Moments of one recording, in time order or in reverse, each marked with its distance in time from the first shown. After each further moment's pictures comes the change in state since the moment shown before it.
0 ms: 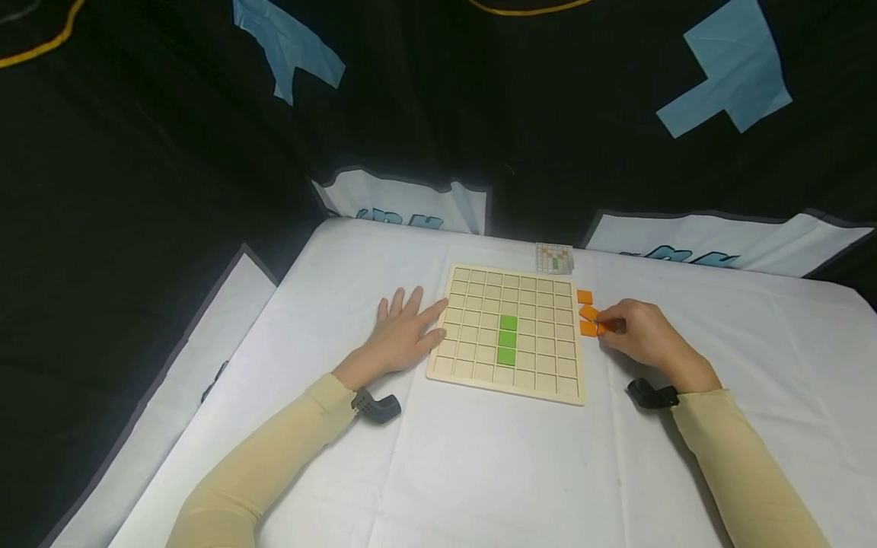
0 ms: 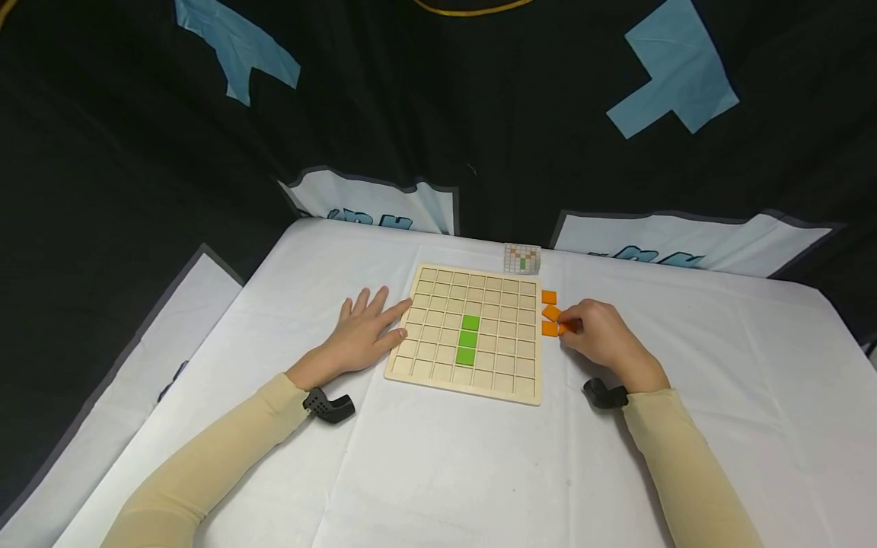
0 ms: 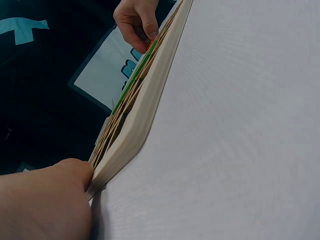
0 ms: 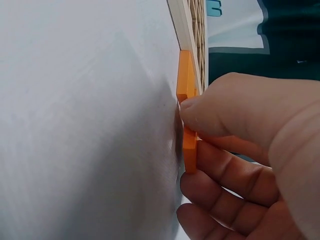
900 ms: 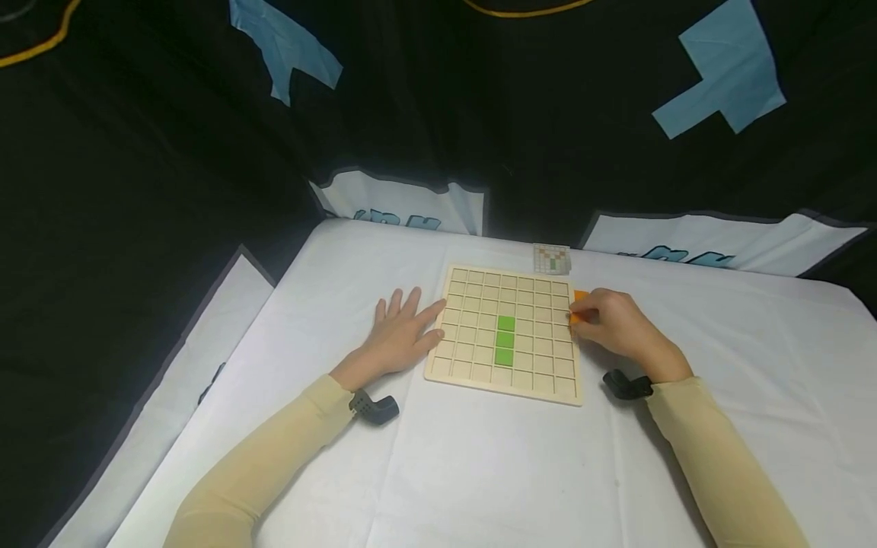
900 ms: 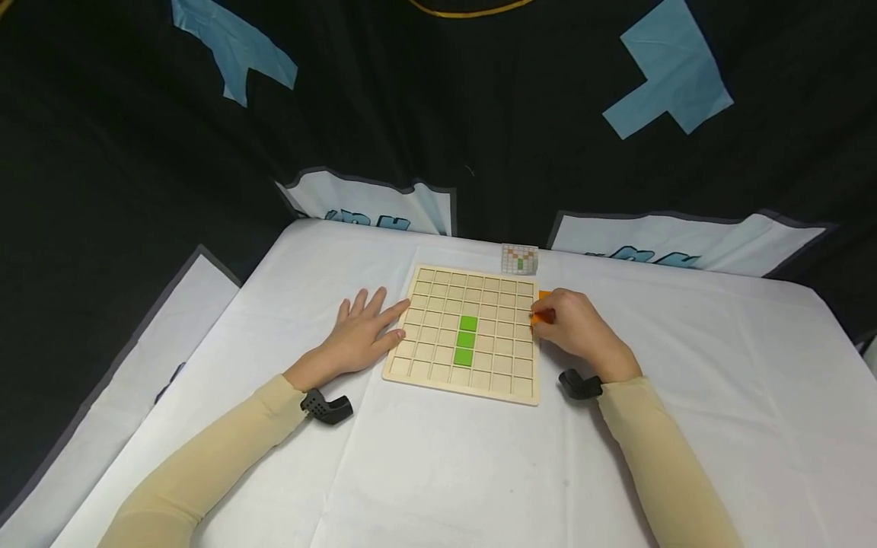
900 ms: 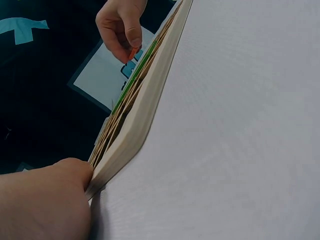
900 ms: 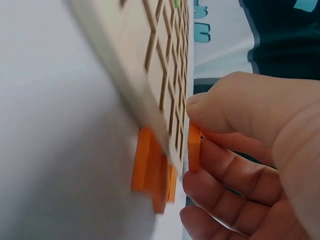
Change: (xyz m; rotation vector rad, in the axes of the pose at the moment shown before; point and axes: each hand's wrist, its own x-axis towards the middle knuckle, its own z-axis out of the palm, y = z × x) left_hand -0.001 0.001 -0.001 -0.016 0.006 -0.002; right_hand 0.014 -0.027 0.001 0.041 0.038 -0.127
